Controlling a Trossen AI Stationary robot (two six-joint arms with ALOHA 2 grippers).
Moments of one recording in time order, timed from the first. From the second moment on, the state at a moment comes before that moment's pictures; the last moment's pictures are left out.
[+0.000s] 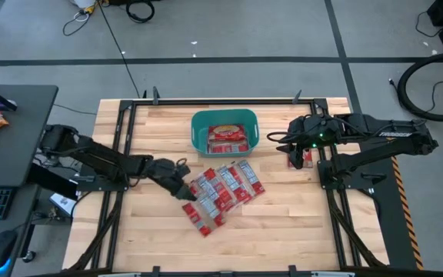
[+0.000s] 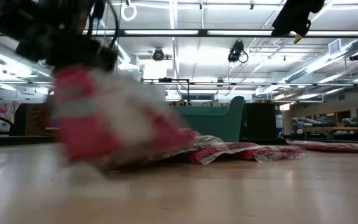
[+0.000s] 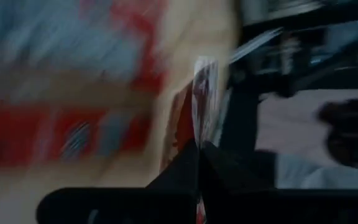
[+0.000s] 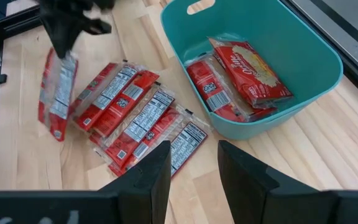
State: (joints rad) left arm -0.15 1.33 0.43 0.49 0.28 -1.22; right arm -0.01 0.90 1.03 -0.85 0.14 0.35
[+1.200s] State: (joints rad) left arm 0.23 1.55 0.89 0.28 -0.34 -0.94; right arm -0.01 0.90 1.03 -0.78 0.18 0.38
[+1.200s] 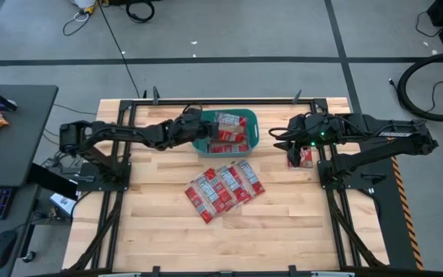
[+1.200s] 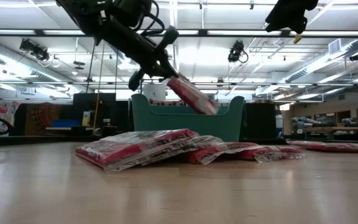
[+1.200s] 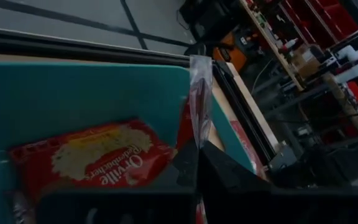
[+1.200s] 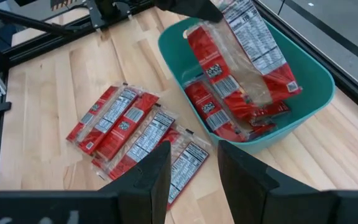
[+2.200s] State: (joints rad) left arm 0.07 1.42 0.89 0.21 0.04 -0.54; right arm -0.01 0.90 1.03 -0.78 0.17 0.36
